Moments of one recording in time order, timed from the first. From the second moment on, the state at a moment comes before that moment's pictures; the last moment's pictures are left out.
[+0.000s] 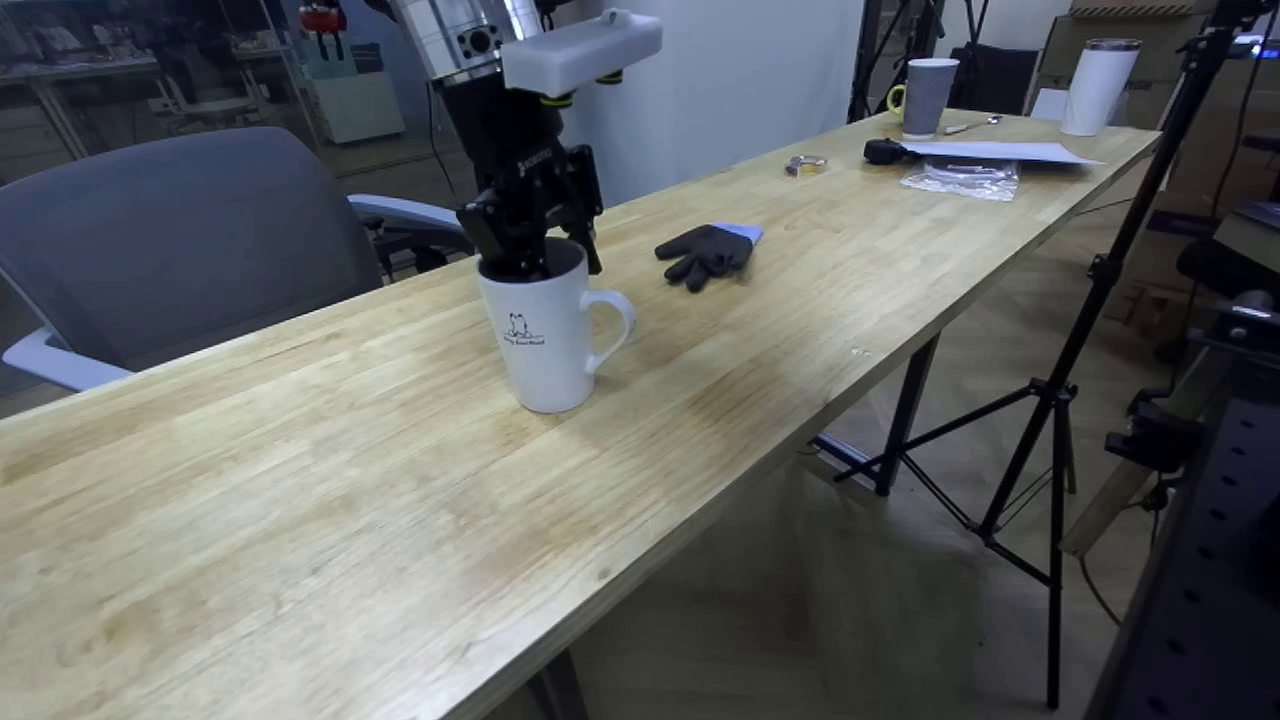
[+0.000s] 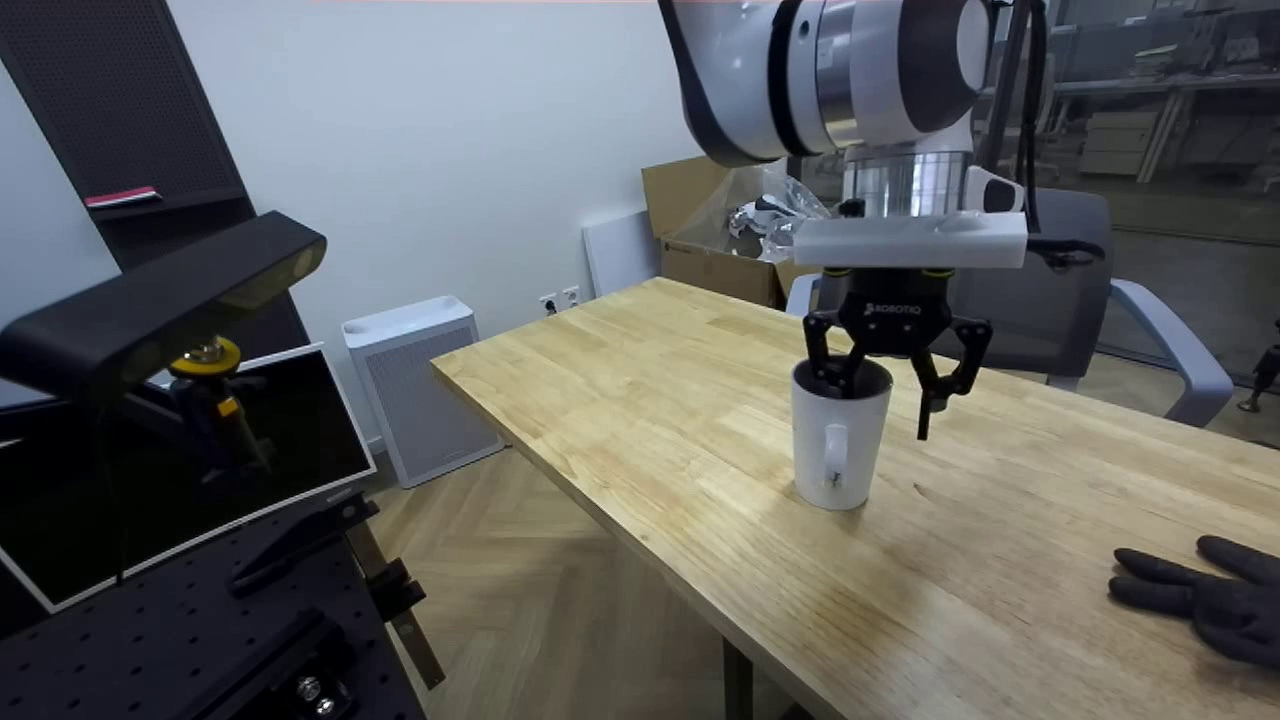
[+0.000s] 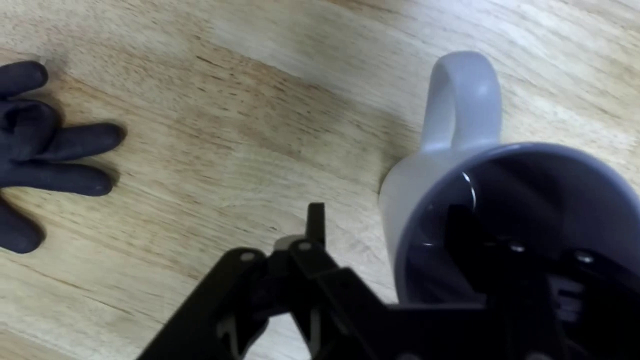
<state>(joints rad) 0.04 0.60 -0.02 -1.98 -0.18 2.42 -0.19</state>
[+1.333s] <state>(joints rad) 0.06 0.47 -0.02 -1.85 -0.20 2.22 -0.18</state>
